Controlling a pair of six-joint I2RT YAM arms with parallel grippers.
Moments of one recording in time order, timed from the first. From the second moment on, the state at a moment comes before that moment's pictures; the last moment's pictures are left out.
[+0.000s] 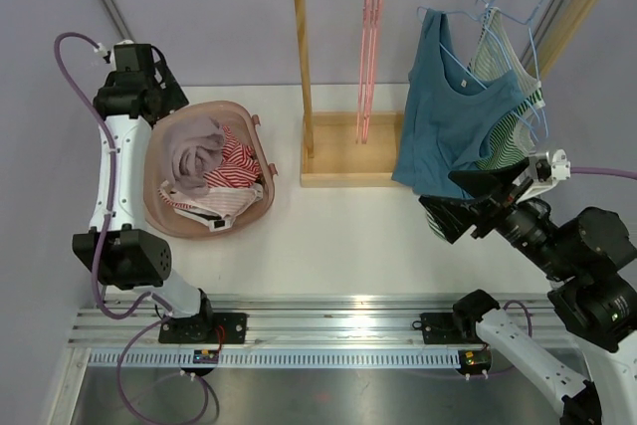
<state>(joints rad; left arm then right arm) 0.07 1.59 1.83 -0.95 -0.32 -0.36 0.52 0.52 1.22 -0.57 -0.27 0.36</state>
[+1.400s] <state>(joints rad) -0.21 0.59 0.87 -0.75 0.17 -0.30 0.33 1.40 2.07 -0.86 0.53 -0.08</state>
